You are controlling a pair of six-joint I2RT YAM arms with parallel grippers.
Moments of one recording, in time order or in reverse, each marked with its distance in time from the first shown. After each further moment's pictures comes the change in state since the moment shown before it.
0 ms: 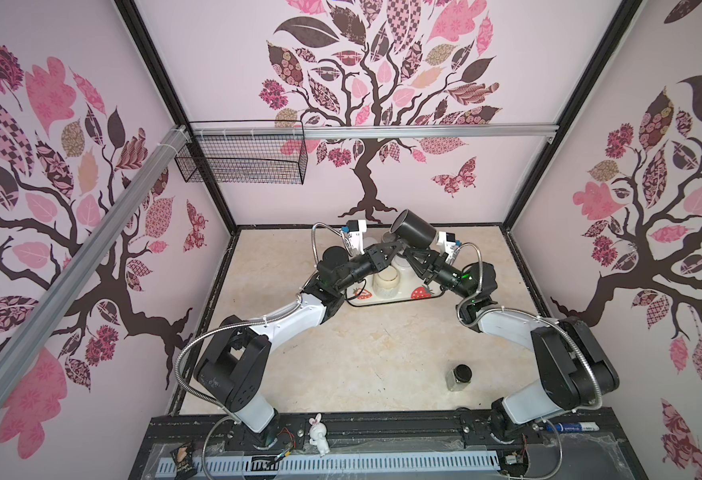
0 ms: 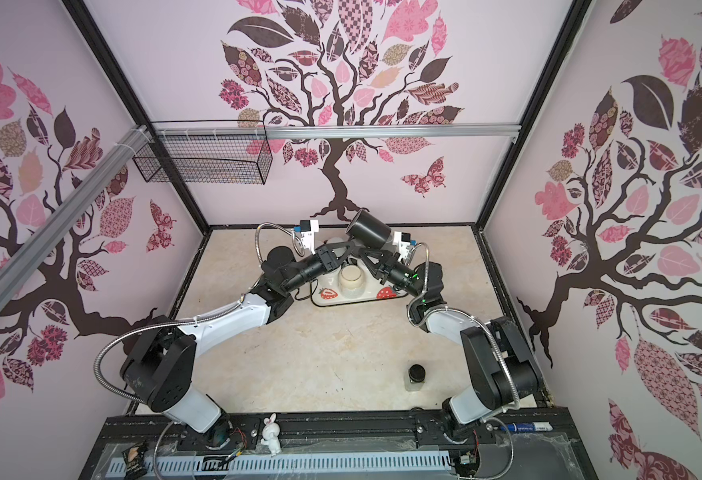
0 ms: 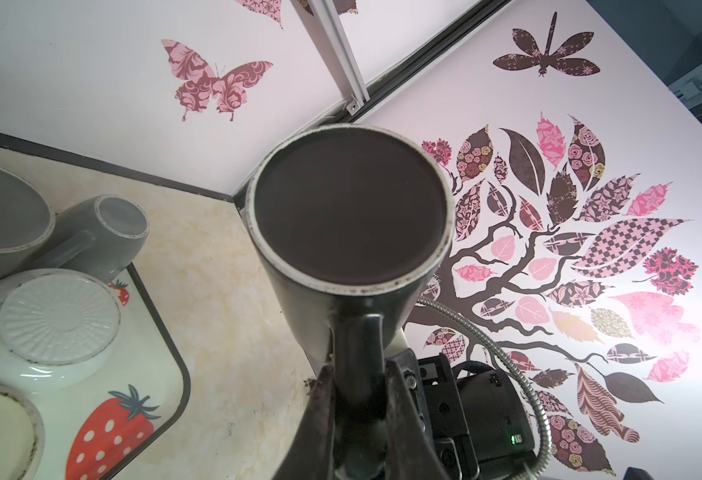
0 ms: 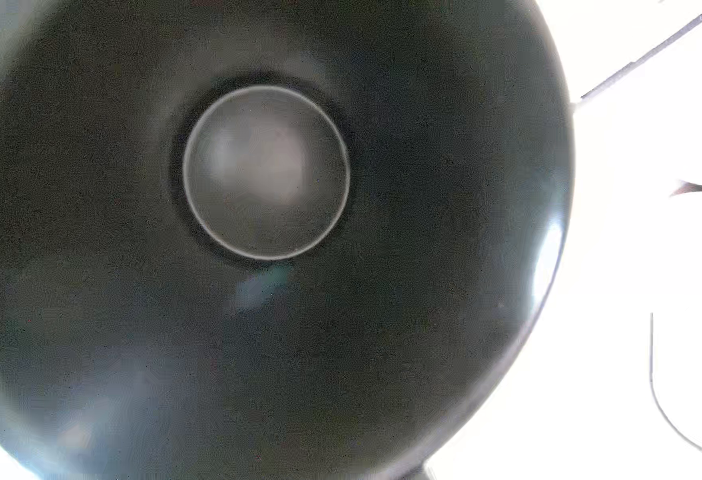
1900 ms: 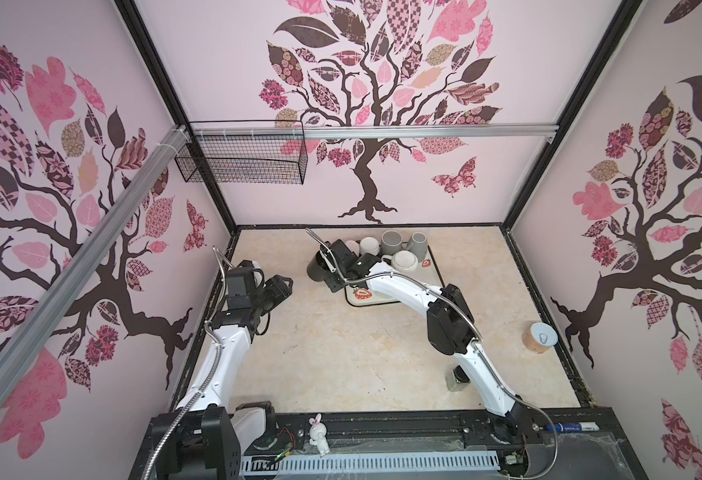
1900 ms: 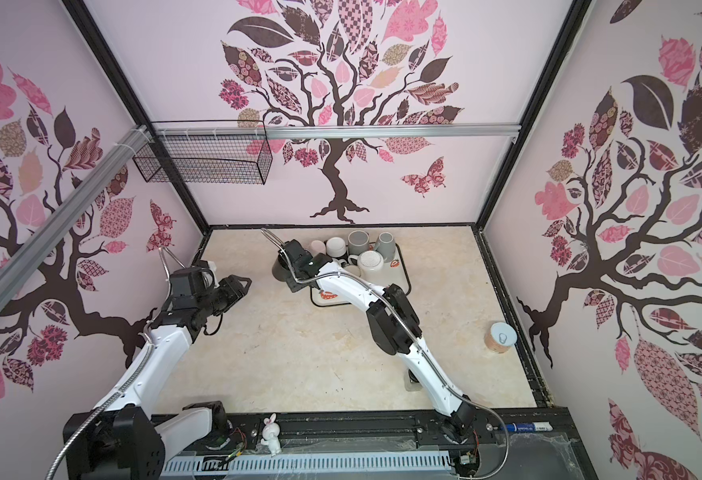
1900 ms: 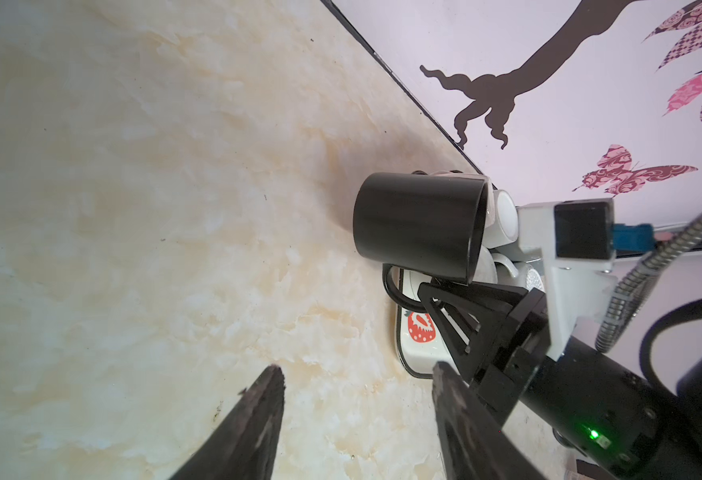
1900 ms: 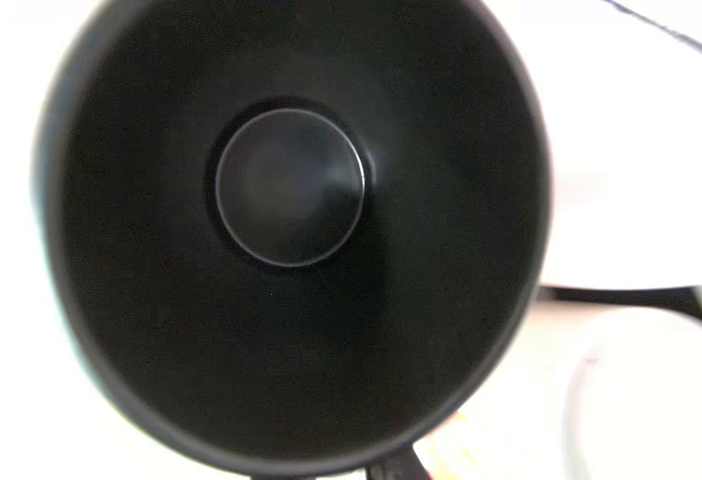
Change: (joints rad) left arm 0.695 -0.475 -0.261 -0.994 -0.045 0.426; right arm 0.519 0.914 1.506 -1.794 0.851 -1.334
